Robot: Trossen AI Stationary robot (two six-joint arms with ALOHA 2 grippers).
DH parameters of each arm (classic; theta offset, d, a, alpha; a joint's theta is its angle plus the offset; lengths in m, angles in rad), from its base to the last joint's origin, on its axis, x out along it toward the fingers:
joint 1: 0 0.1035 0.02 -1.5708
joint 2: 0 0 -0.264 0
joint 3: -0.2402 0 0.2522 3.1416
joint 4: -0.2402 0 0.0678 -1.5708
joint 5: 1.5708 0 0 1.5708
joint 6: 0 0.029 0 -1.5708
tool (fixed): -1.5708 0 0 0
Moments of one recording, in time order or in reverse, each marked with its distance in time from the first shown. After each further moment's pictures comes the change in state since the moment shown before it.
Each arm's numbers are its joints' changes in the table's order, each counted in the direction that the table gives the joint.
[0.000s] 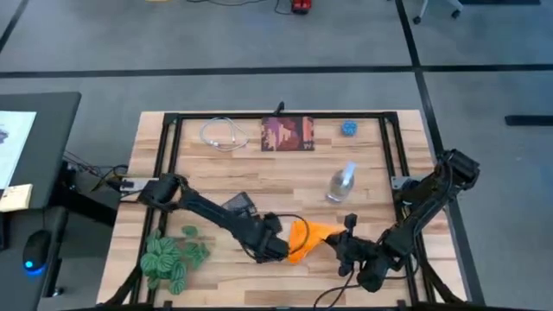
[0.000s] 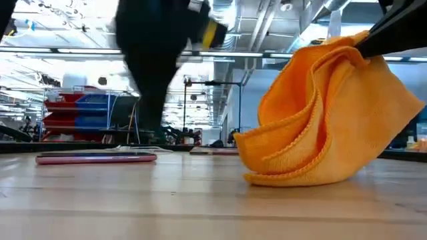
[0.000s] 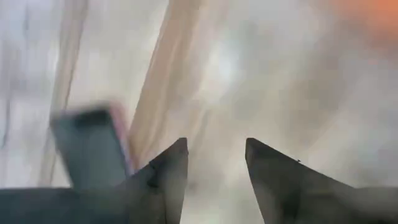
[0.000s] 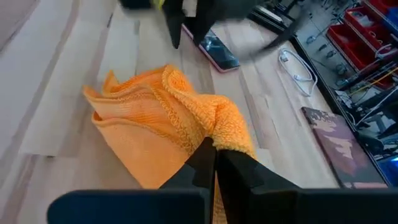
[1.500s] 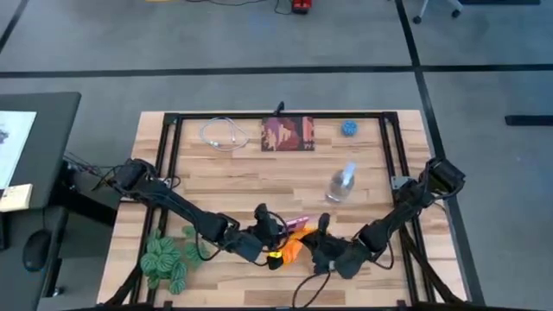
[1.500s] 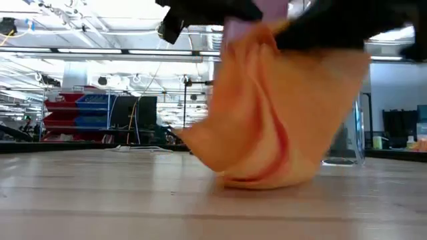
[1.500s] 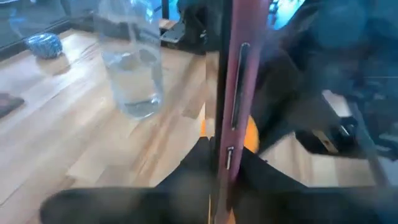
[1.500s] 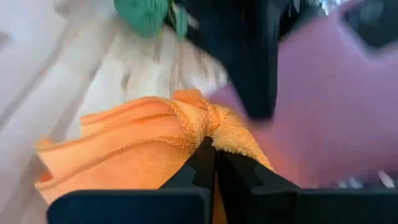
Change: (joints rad) left arm -0.114 -0.306 0.583 1.249 0.402 0.288; right arm -0.170 0.154 -0.002 0.496 0.002 -0.541
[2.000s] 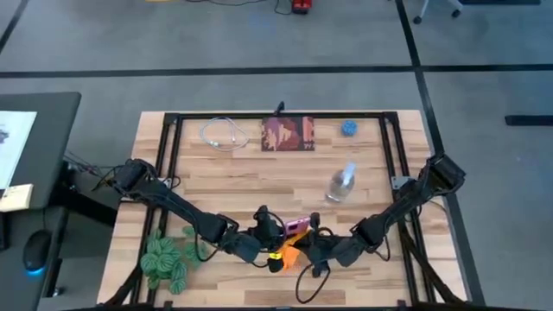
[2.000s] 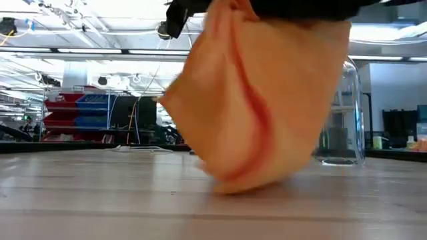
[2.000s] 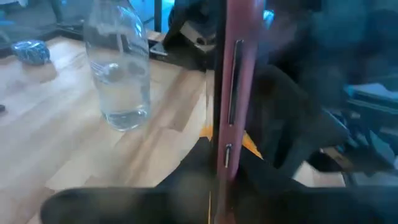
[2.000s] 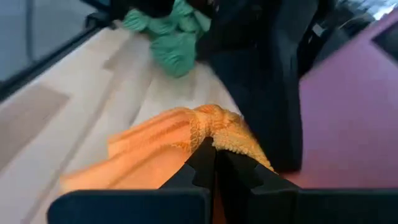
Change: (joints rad) left arm 0.014 0.023 0.000 0.143 -0.015 0.027; right arm -0.091 0.004 0.003 0.390 0.281 -0.205
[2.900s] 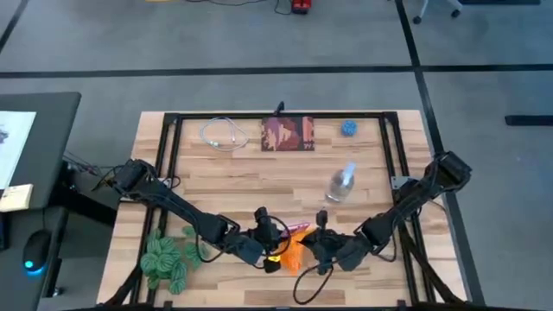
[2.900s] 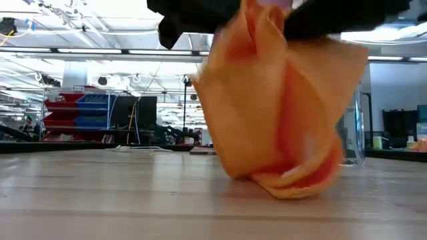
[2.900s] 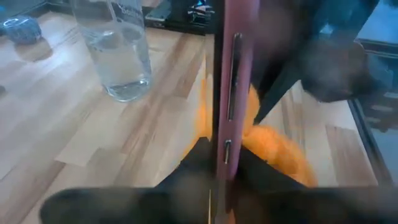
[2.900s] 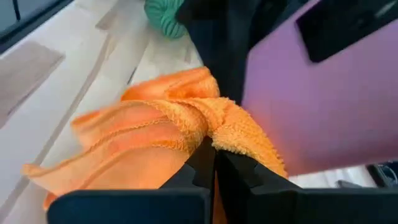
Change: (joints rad) left arm -0.010 0.003 0.000 -0.139 -0.044 0.000; right arm 0.042 -0.086 -0.001 -0.358 -0.025 0.224
